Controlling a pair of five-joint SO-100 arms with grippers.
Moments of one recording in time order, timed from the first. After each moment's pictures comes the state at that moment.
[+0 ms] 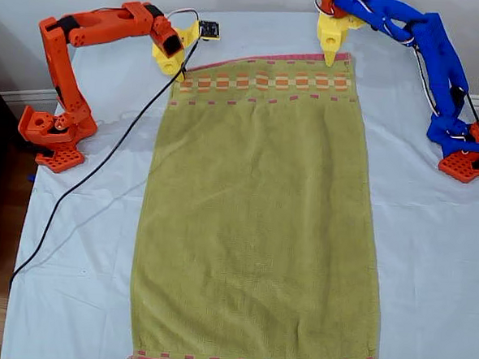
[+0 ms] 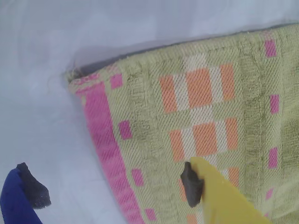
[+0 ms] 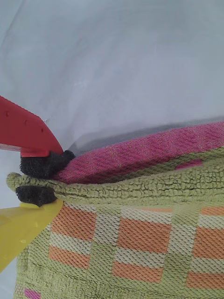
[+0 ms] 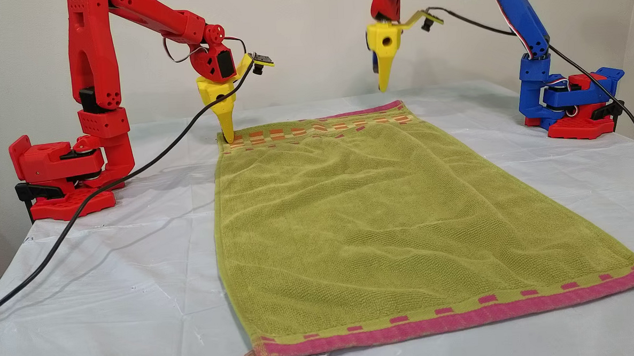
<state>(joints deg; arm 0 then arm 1) -44.7 84.5 92.1 66.6 -54.7 35.2 42.7 31.4 102.8 61.2</state>
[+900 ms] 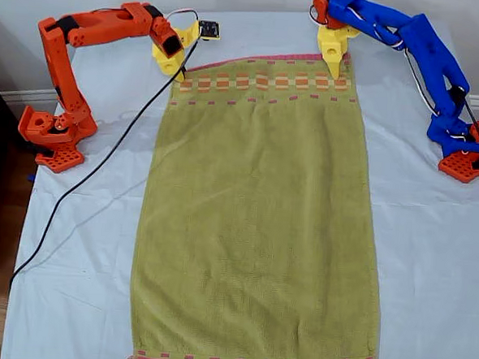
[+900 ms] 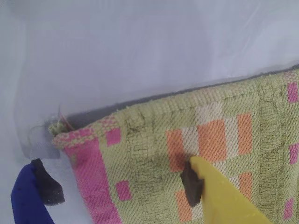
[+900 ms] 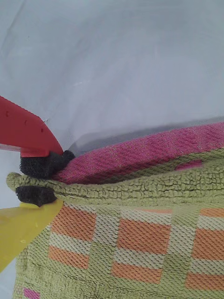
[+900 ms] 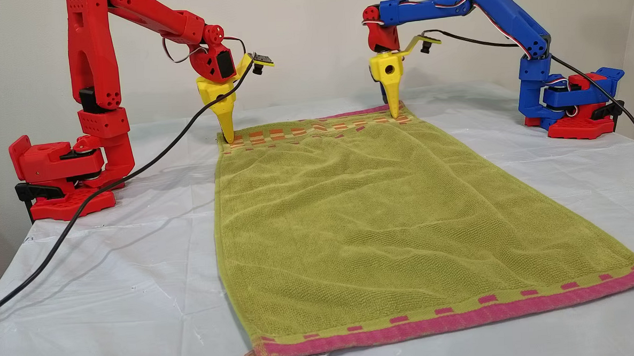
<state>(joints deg) -44.2 85.1 92.8 65.1 -55.2 37.3 29.9 23.6 103.3 57.0</state>
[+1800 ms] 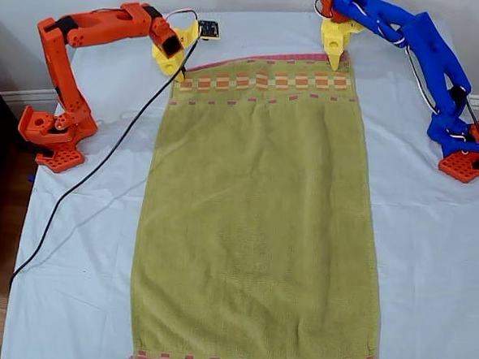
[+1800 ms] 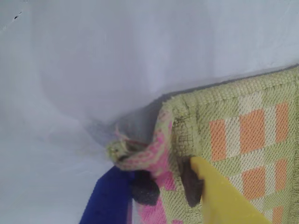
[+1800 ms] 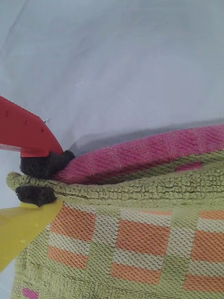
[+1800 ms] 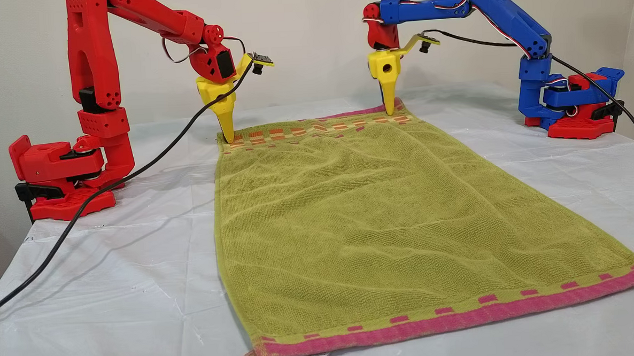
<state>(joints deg) -43.8 85.2 93.8 63.7 -56.1 38.8 29.7 23.1 102.6 58.5</state>
